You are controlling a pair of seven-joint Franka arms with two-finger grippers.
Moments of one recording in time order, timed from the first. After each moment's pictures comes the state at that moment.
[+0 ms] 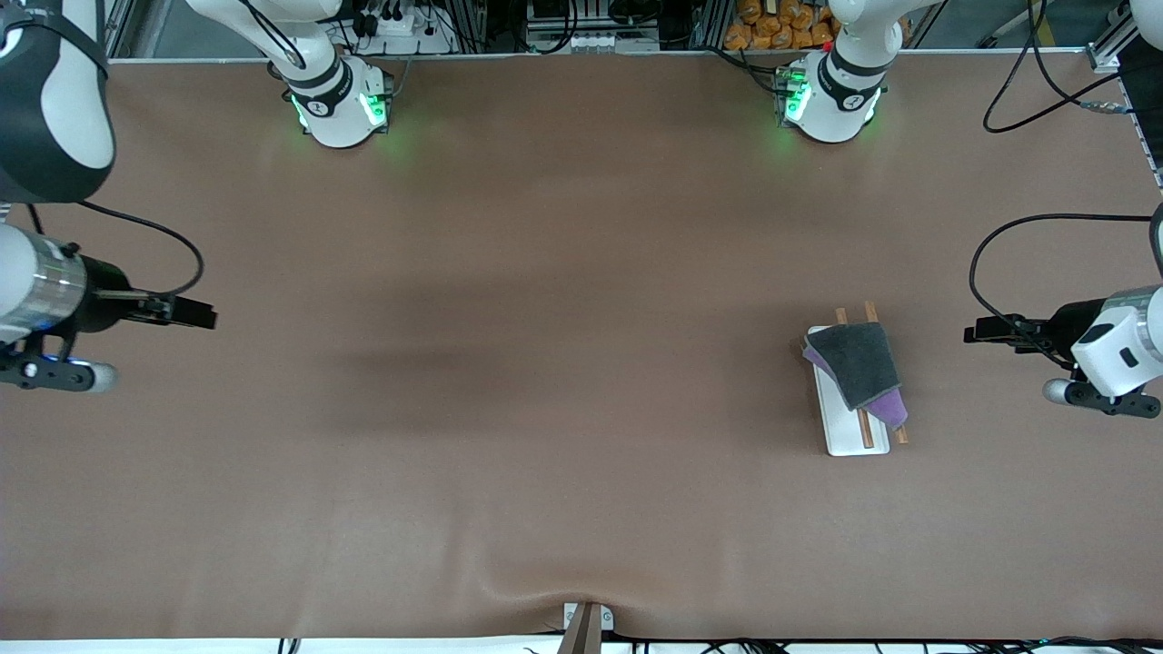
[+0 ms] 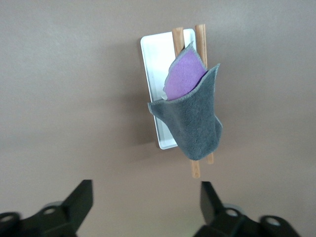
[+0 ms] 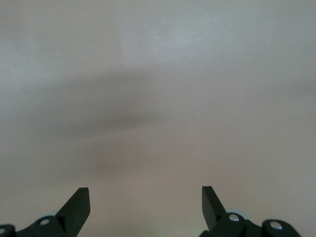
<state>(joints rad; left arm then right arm) 0.35 0.39 -0.27 -1.49 -0.06 1.64 0.25 -0.04 0.34 0.09 -1.24 -0.04 1.40 0.15</state>
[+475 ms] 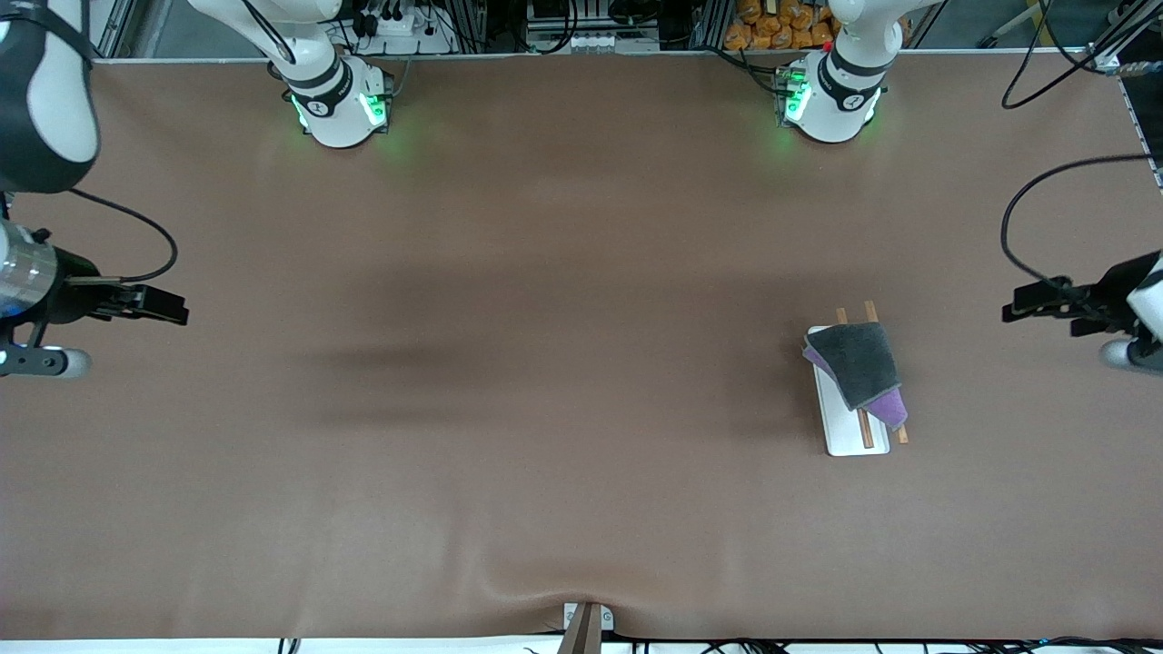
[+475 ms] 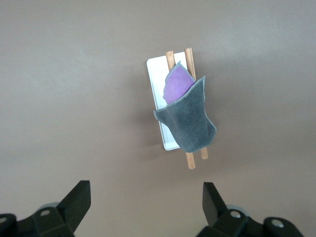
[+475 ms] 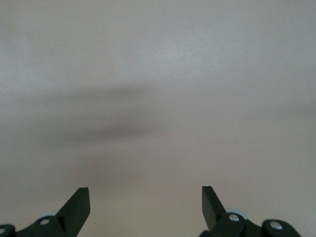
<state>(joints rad) 0.34 0.24 -0.28 -1.47 -0.03 1.62 0.24 -0.07 0.22 0.10 -1.47 -0.05 1.58 0.08</state>
